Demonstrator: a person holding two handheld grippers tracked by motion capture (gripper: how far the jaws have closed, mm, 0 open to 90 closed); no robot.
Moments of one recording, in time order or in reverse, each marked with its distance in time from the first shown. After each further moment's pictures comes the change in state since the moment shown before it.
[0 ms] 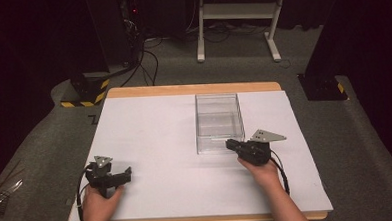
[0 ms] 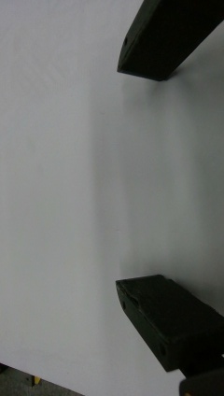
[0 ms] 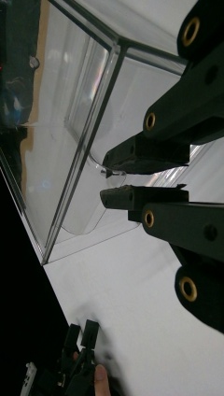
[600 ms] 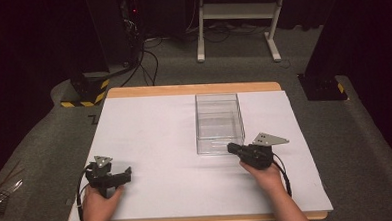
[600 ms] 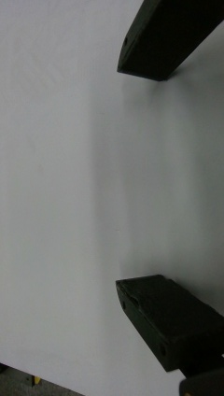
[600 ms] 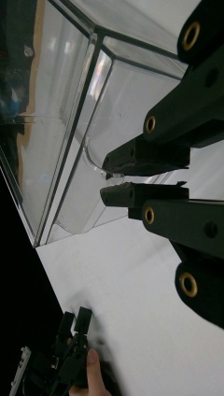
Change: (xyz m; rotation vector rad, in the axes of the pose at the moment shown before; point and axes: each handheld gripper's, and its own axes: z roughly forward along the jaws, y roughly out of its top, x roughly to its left) left arm 0.000 0.000 0.000 -0.001 0.001 0.000; right arm 0.005 -0.004 -0.010 0.006 0.026 -0.010
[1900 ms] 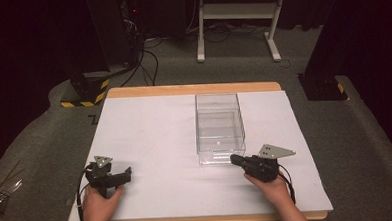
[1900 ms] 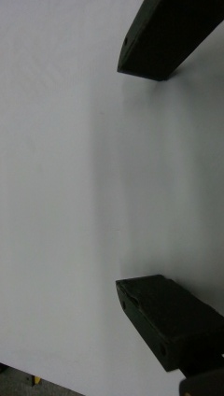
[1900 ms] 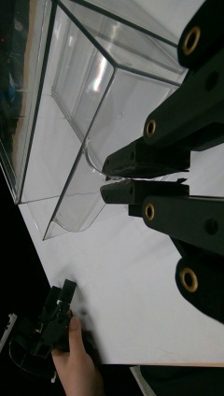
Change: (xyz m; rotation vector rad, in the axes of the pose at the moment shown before) left arm 0.000 0.000 0.000 0.000 0.000 0.000; right arm 0.023 -0.015 -0.025 0.009 0.044 -0.030
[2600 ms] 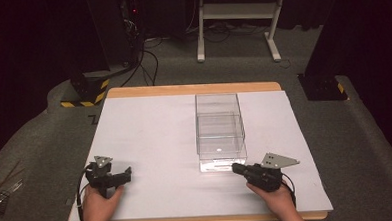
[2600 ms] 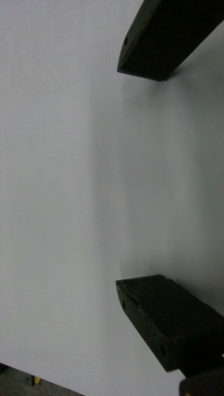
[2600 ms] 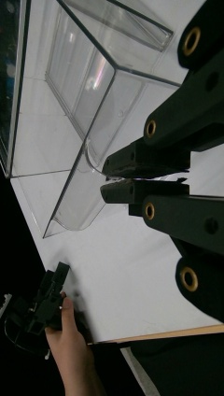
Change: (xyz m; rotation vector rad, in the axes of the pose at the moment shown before) left arm 0.000 0.000 0.000 0.000 0.000 0.000; right arm 0.018 -0.010 -0.014 0.000 0.024 -0.003
